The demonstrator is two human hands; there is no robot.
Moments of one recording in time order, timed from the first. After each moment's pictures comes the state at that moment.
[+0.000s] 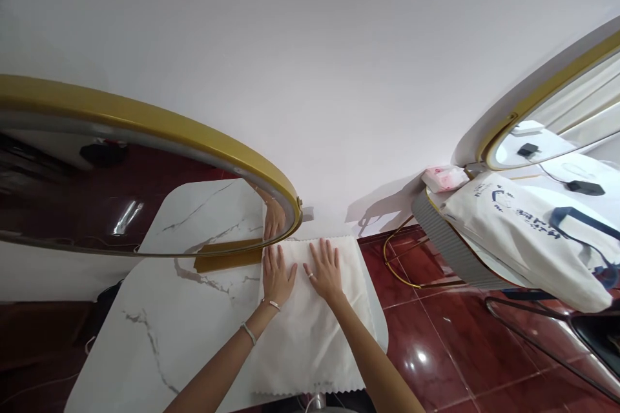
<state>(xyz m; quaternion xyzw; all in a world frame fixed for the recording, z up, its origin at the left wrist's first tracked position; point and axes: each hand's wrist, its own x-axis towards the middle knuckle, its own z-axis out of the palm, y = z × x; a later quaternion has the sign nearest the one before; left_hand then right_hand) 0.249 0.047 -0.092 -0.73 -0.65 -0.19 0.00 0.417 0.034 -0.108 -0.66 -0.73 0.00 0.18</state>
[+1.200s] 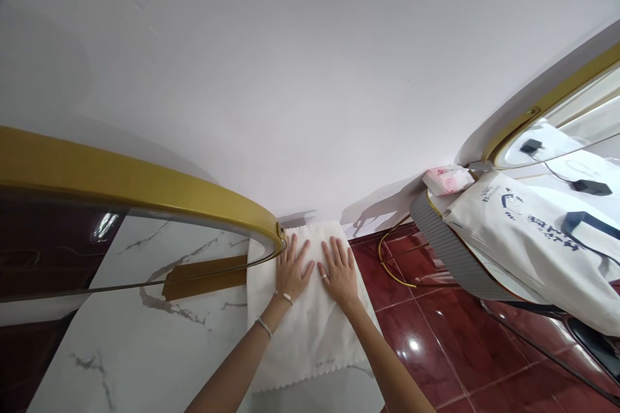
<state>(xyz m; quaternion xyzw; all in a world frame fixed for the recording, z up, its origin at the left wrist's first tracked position) 0.313 0.099 -0.084 -0.81 -0.56 -0.16 -0.09 0.473 0.064 -0.106 -0.67 -0.72 -0.03 0.16</state>
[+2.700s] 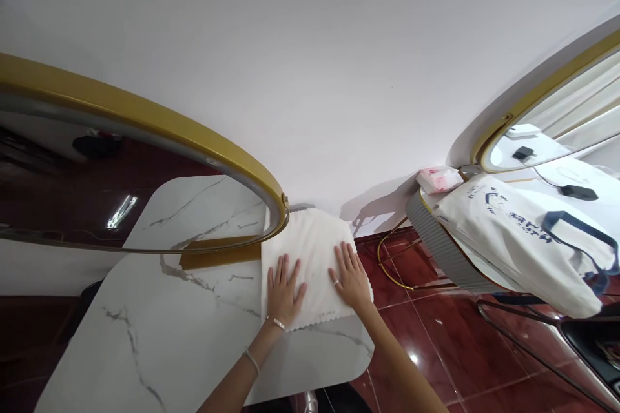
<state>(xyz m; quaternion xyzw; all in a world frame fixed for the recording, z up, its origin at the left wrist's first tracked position) 0.289 -0.002 -0.093 -0.80 -0.58 -0.14 -0.01 0.514 0.008 -0.110 -0.63 -0.76 -0.03 0.16</state>
